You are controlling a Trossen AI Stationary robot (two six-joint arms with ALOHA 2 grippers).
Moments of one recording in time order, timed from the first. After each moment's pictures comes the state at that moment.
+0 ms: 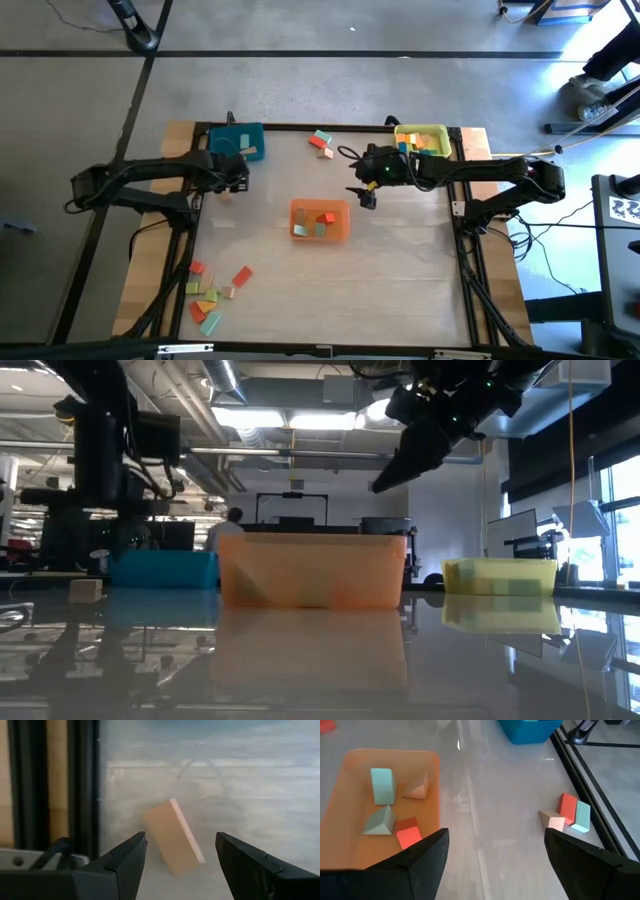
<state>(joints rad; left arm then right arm) 0.47 1.12 0.60 -0.99 -0.30 -1.12 -0.21 1.37 0.91 -0.16 0.03 -0.20</state>
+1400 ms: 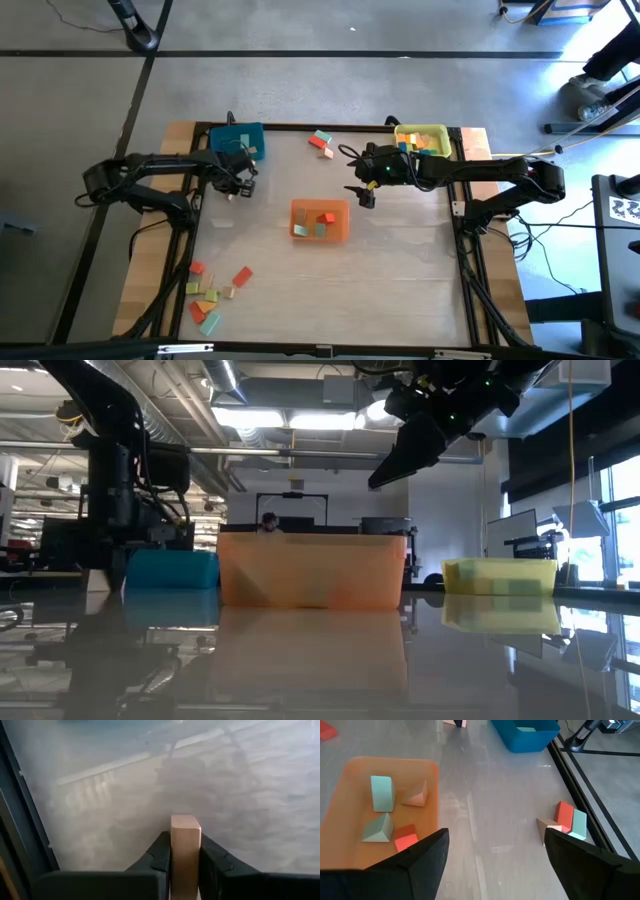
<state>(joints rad) 0.58 1.26 0.54 -0.75 -0.19 -0.73 -0.21 1.37 0.91 -0.13 0.03 -0.21</state>
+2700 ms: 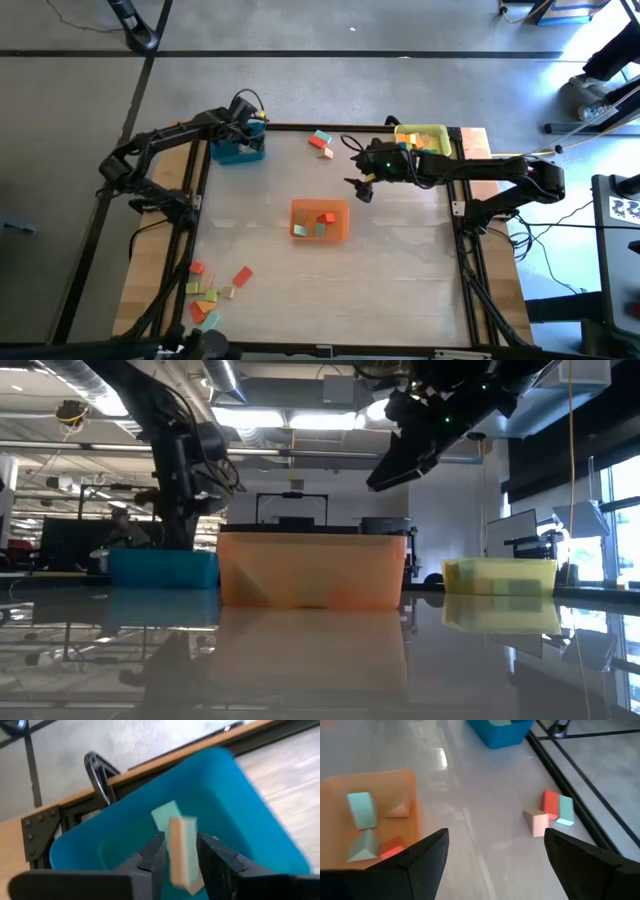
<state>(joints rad) 0.87 1.44 0.92 -0.59 -0.37 -0.25 -0.23 1.37 0.91 -0.12 0.10 -0.09</state>
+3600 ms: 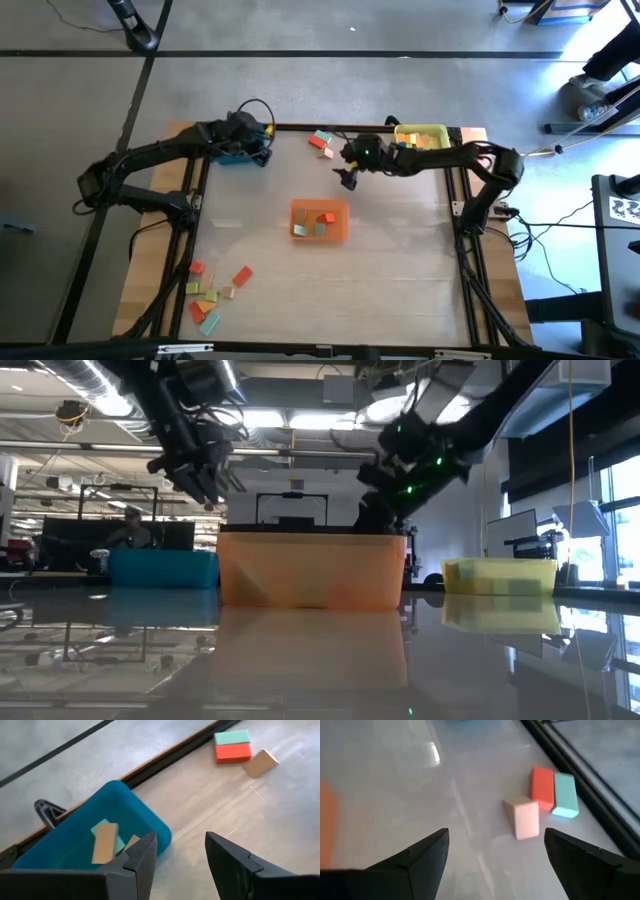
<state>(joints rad) 0.58 1.19 0.92 -0.64 -0.34 -0.26 -0.43 1.73 0.91 0.21 -0.04 -0.14</state>
